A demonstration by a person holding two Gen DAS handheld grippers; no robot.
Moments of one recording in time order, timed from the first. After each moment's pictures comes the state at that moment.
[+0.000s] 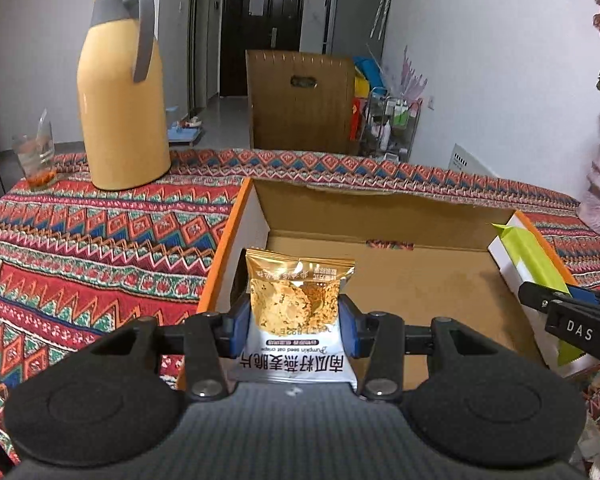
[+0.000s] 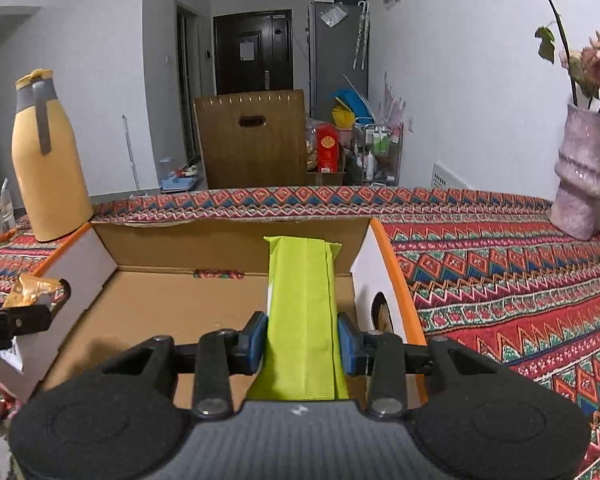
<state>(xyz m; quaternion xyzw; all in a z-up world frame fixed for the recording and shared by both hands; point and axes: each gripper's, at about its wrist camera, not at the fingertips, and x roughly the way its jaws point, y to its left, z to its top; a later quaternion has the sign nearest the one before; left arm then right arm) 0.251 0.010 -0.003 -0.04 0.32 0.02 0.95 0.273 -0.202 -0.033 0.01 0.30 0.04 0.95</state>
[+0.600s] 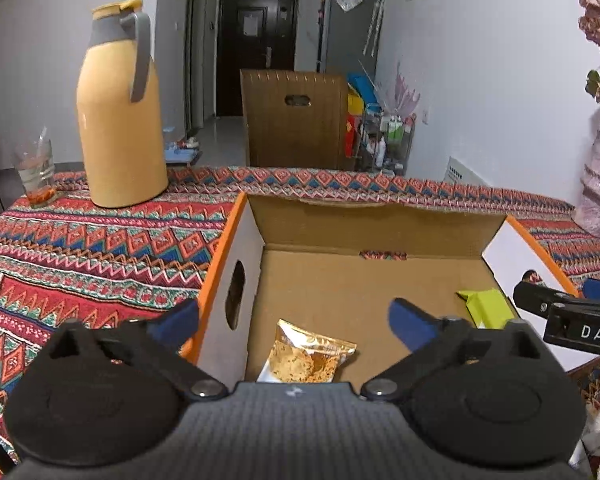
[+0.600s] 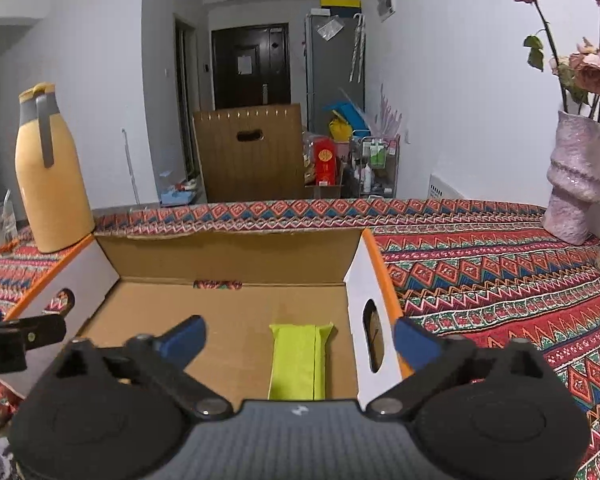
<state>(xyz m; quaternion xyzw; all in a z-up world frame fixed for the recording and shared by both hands) 0.240 0.003 0.001 -0.03 0.28 0.02 0.96 0.262 -0.209 -0.024 0.01 0.28 0.03 0.96</state>
